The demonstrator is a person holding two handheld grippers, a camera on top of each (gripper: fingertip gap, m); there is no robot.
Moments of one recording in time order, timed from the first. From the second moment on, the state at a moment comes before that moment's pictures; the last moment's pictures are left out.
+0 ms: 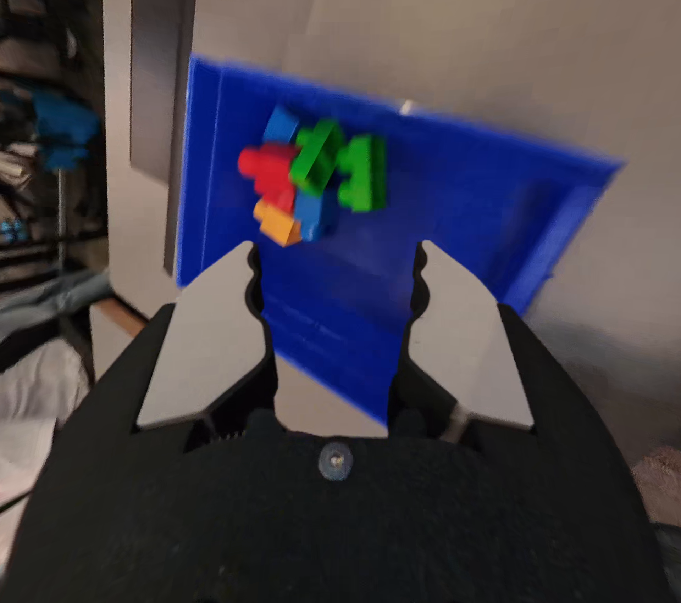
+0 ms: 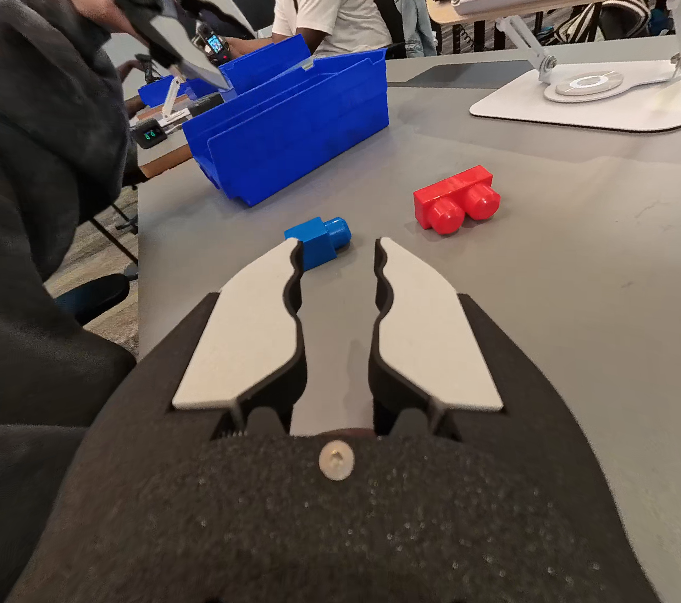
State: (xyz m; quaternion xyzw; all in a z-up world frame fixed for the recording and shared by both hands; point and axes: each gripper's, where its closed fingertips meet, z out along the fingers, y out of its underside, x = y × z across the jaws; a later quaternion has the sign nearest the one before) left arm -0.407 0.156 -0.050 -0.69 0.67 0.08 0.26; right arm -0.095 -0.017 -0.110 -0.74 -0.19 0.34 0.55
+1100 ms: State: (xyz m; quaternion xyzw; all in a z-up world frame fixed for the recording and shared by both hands) left arm -0.439 0.283 -0.188 -0.60 0.78 0.14 -0.02; right arm -0.099 -0.011 -0.109 -0.73 -0.19 0.35 0.55
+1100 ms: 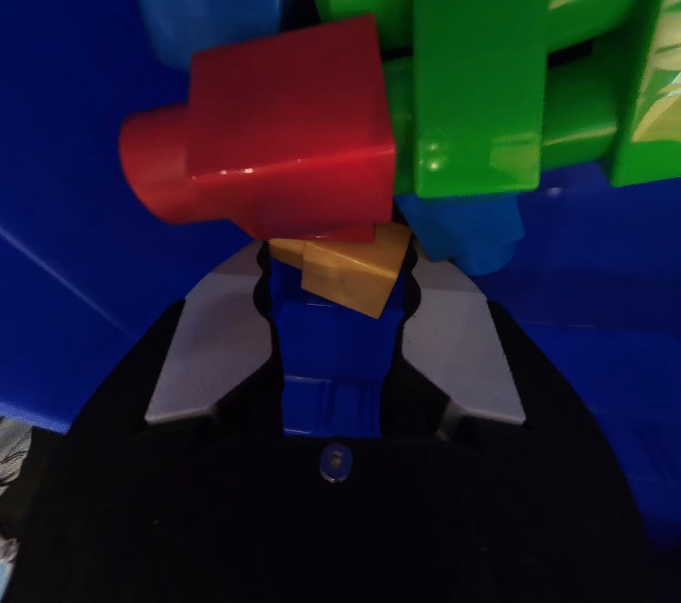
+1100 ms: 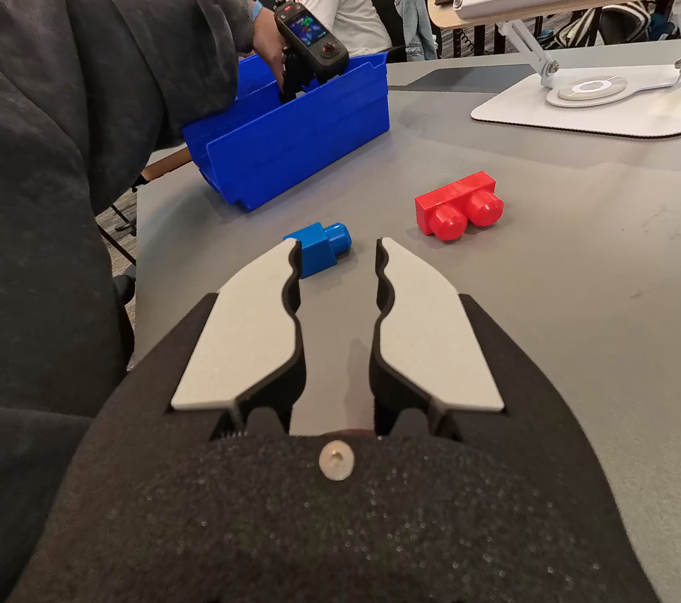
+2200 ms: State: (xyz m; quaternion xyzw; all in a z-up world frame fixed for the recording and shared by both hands) left arm -0.236 0.048 -0.183 -0.52 0.82 0.16 0.16; right arm -0.101 -0.017 -0.106 -0.72 -0.19 0.37 0.55
